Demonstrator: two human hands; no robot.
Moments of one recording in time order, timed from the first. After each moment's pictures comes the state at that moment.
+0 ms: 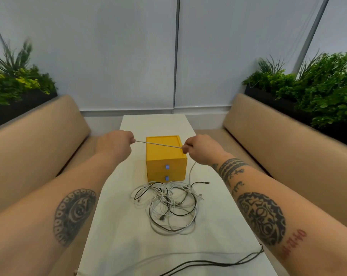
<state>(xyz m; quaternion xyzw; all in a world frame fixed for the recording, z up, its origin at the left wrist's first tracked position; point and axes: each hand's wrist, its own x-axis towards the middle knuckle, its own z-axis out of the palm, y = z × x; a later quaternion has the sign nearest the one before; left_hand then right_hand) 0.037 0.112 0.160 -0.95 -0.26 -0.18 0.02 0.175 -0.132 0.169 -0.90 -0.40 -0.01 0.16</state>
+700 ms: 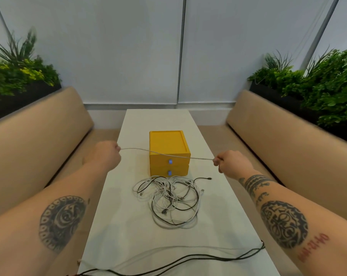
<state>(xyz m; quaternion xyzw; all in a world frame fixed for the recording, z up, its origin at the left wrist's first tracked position) 0.004 0.146 0.111 -0.92 -0.37 -0.12 -0.09 0.200 -0.202 0.114 -0.96 -0.25 0.05 0.14</state>
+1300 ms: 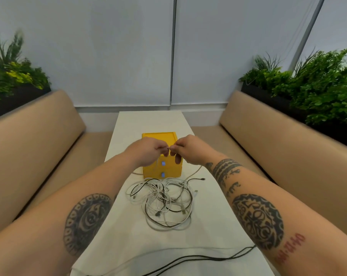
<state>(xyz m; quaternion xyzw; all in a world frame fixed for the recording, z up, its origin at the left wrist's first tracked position) 0.066 0.044 0.153 -0.97 -0.08 -0.06 -0.24 0.152 -0.130 0.169 -0.86 -0.42 0.10 0.28</state>
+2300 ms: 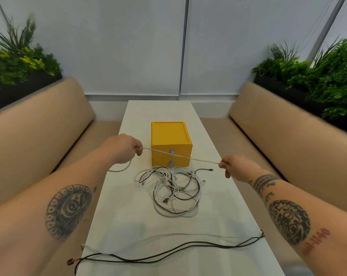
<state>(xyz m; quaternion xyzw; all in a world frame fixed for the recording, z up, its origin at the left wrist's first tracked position) 0.011 0.111 0.127 -0.98 -0.19 0.00 -0.06 0.211 -0.229 0.077 -0.95 -0.27 0.14 0.09</state>
